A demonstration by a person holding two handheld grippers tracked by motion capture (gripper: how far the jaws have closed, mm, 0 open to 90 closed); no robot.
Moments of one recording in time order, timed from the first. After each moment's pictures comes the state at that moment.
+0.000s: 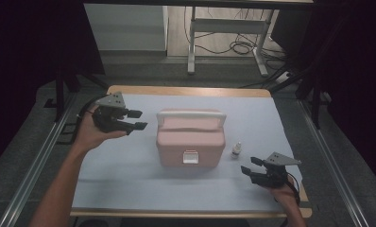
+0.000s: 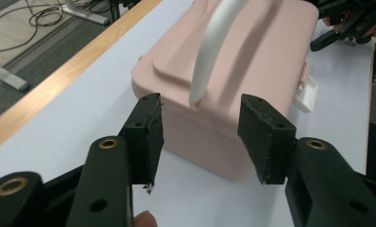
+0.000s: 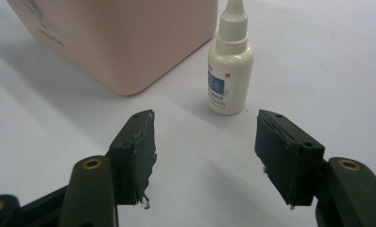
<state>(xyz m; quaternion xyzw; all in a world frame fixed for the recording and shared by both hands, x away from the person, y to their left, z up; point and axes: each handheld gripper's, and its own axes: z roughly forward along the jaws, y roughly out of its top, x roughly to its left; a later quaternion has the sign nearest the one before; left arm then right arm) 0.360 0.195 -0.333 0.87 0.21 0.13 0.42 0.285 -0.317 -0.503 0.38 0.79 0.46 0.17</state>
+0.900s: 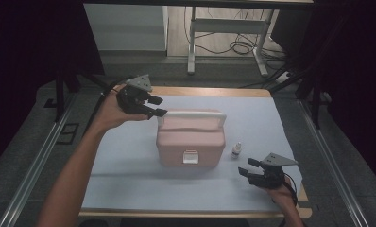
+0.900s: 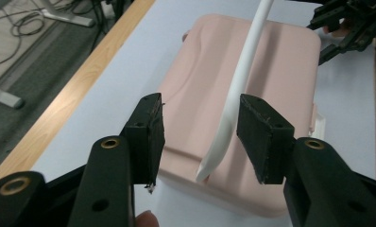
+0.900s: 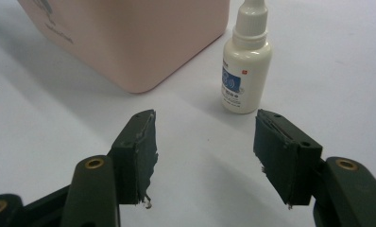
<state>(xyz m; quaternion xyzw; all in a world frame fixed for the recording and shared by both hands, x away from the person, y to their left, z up) 0.398 0.137 -0.304 0.91 0.15 0.11 0.38 0.284 -0.309 -0.506 0.38 0.79 0.46 0.16</state>
